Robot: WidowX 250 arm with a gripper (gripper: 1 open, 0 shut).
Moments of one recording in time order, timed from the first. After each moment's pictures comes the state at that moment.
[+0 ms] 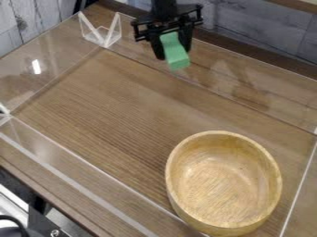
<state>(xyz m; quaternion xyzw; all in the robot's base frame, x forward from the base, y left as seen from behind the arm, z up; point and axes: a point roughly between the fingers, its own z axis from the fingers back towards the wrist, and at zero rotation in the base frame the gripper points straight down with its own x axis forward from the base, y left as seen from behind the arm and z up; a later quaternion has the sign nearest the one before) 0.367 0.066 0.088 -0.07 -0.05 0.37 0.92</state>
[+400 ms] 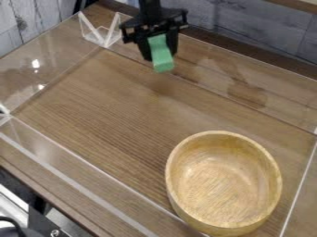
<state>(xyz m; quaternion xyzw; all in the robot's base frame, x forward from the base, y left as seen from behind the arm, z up) 0.371 0.087 0.064 -0.07 -0.07 0.33 0.94</state>
